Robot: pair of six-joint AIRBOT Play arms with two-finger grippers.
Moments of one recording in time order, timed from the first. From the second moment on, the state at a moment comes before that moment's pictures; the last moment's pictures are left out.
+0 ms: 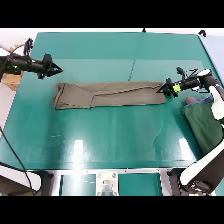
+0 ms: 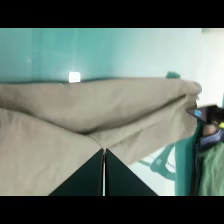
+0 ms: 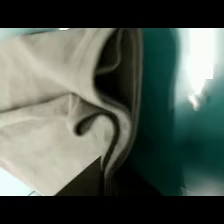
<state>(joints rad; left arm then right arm) 0.21 -1.71 1.62 0.65 -1.28 -1.38 -0.34 -2.07 1.68 -0.86 1.38 1.33</state>
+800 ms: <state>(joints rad) -0.44 -1.84 1.58 0.72 -0.86 -1.28 -0.30 -1.68 1.80 -0.76 1.68 1.32</state>
